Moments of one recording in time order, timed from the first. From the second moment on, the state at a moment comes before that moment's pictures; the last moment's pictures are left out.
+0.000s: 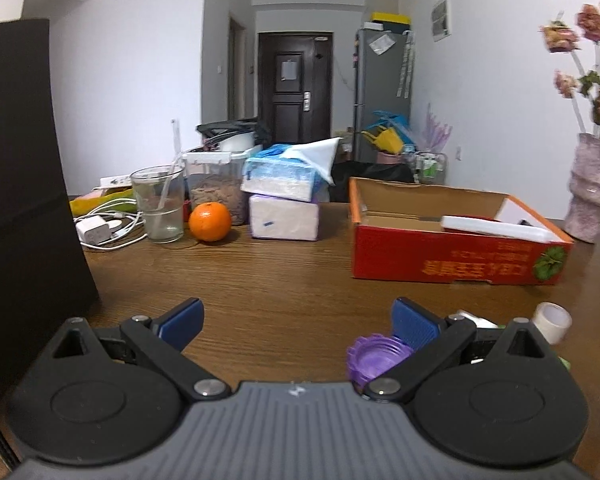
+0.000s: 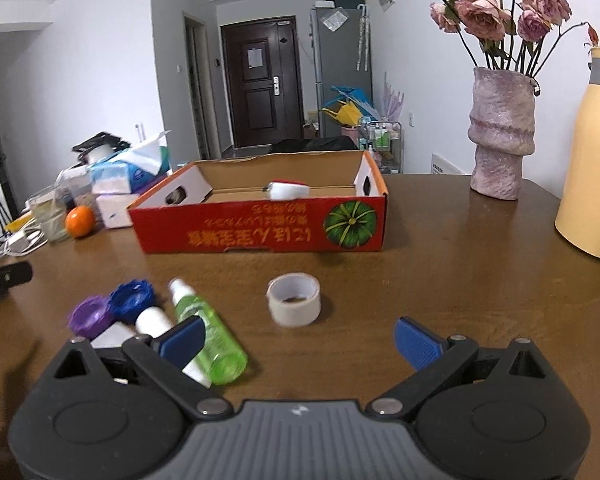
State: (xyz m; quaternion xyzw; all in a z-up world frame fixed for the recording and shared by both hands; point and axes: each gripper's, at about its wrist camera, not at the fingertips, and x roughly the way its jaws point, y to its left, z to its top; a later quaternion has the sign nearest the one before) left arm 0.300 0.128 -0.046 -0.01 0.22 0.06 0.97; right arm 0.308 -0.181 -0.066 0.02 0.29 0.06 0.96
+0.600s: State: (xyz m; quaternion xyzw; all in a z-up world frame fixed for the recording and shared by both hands) left arm 0.222 0.095 -0.031 0.01 0.21 0.02 0.98; right arm 0.244 -0.175 -0.064 0.02 0.29 0.10 0.95
